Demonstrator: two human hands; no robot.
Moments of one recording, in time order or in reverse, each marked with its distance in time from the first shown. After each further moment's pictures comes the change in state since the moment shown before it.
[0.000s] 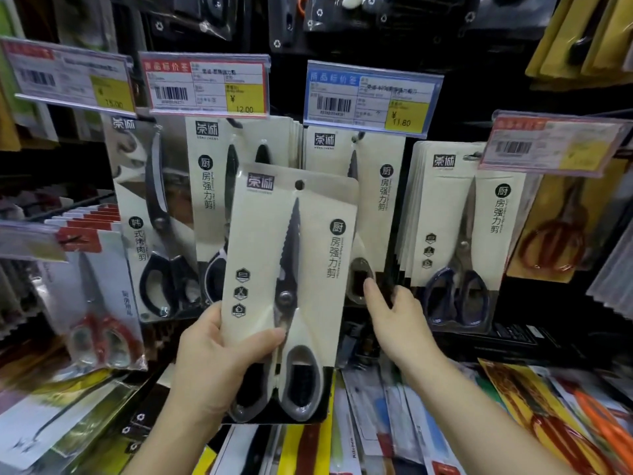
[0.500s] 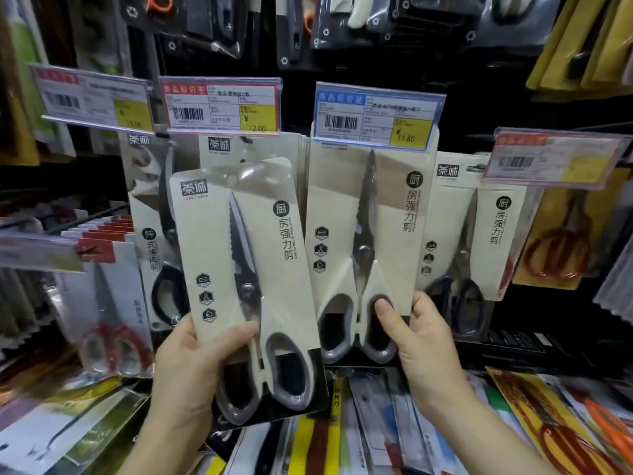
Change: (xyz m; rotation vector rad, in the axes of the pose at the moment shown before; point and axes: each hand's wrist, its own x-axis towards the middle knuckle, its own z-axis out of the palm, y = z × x) left_hand 0.003 0.008 -0.016 -0.175 0.136 -0.018; right_hand -0.023 0.008 -0.006 0.835 -0.096 -0.236
